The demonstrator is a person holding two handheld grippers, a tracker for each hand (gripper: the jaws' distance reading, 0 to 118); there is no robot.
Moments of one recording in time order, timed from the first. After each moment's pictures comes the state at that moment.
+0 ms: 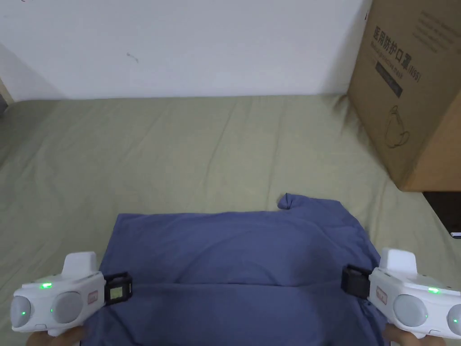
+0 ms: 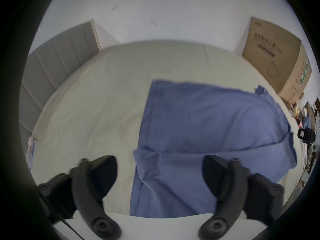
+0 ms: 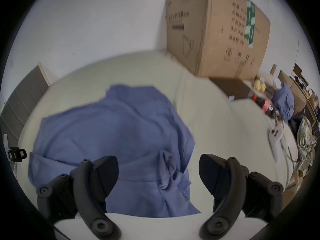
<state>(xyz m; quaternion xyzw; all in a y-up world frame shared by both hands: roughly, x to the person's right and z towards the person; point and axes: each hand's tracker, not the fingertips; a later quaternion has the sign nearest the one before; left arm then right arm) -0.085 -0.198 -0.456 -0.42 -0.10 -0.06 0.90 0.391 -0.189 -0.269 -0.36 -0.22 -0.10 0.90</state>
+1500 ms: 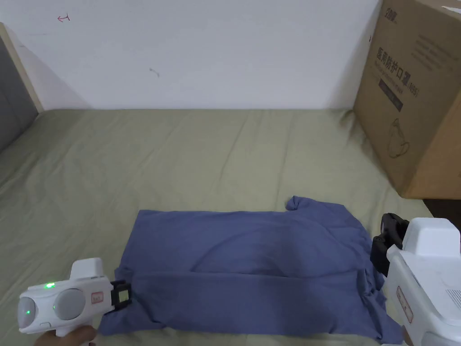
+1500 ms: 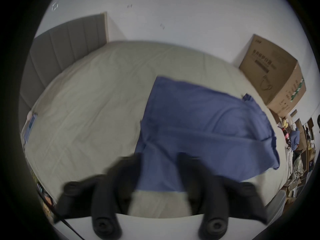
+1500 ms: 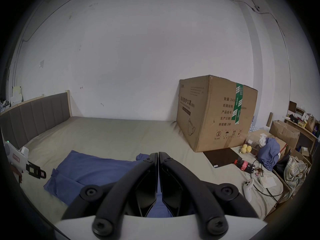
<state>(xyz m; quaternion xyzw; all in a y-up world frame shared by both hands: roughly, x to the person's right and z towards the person) -0.125 -0.203 -0.409 -0.48 -0.09 0.01 0.87 0.303 -0.060 -0.183 -0.14 -0.20 0.01 0.97</state>
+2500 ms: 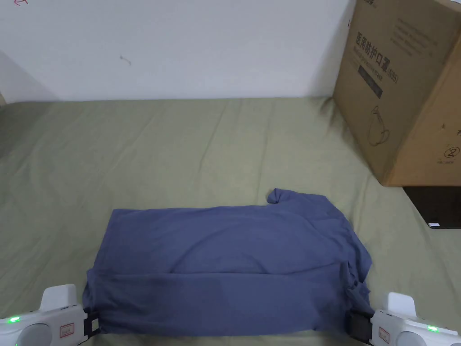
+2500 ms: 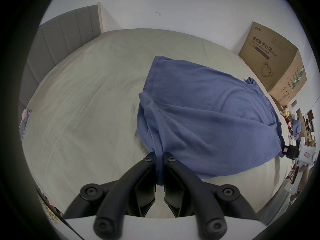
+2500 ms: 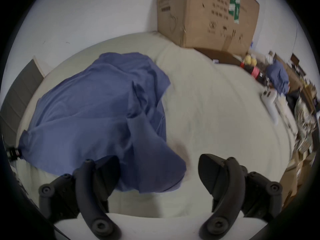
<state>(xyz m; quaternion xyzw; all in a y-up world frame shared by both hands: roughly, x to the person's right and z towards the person) -0.127 -0.225 -0.400 -0.49 -0.12 -0.01 0.86 0.400 -0.269 -0.197 -0.45 -0.23 -0.17 0.84</state>
